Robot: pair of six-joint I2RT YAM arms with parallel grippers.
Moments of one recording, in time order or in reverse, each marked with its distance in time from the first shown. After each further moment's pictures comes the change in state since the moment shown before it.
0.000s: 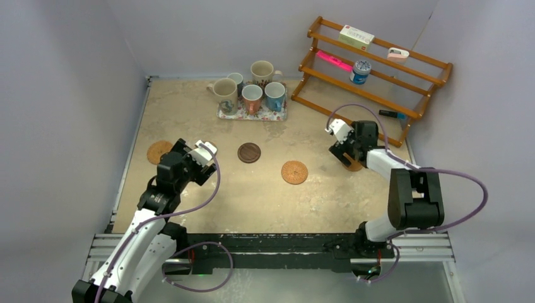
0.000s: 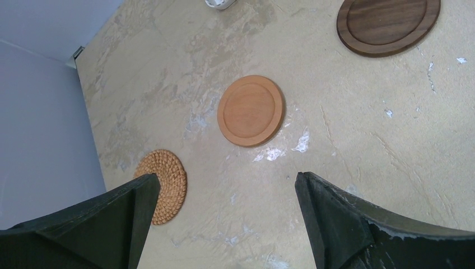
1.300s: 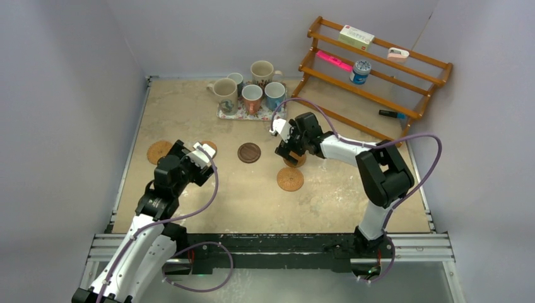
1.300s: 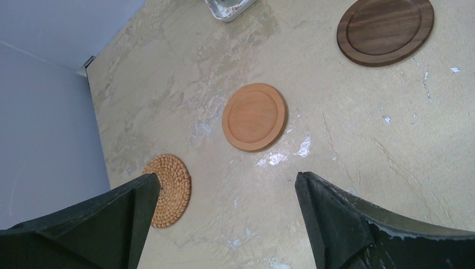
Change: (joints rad) left arm 0.000 -0.066 -0.016 0.000 0.009 0.001; right arm 0.524 0.309 0.339 -0.049 -0.137 0.211
